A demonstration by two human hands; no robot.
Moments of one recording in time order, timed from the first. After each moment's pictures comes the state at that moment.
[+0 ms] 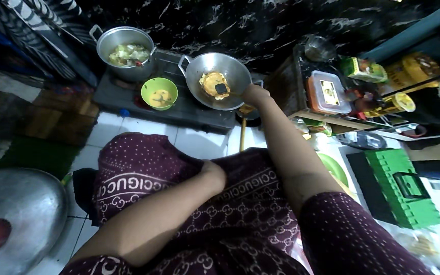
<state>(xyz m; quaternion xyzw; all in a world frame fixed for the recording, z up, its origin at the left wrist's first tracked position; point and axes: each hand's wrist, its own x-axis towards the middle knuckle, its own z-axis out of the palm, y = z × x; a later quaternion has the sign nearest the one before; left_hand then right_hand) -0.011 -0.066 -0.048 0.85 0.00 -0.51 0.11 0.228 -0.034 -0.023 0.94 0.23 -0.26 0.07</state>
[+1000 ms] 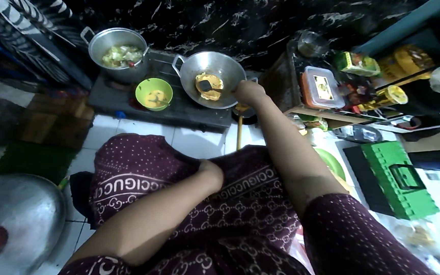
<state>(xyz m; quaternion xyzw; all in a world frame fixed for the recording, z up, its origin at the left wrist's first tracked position) -0.010 -0.067 -0.046 0.86 0.00 -0.50 0.14 0.215 -0.036 -0.006 0.93 0.28 -0.24 0.07</state>
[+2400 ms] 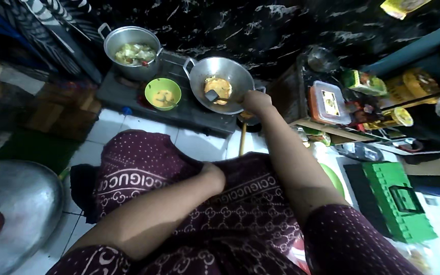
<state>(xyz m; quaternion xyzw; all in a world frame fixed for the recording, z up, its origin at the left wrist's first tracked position) -0.012 -0.058 -0.042 0.86 0.00 -0.49 0.17 0.203 -0.028 -0.006 0.92 0.29 -0.23 0.13</state>
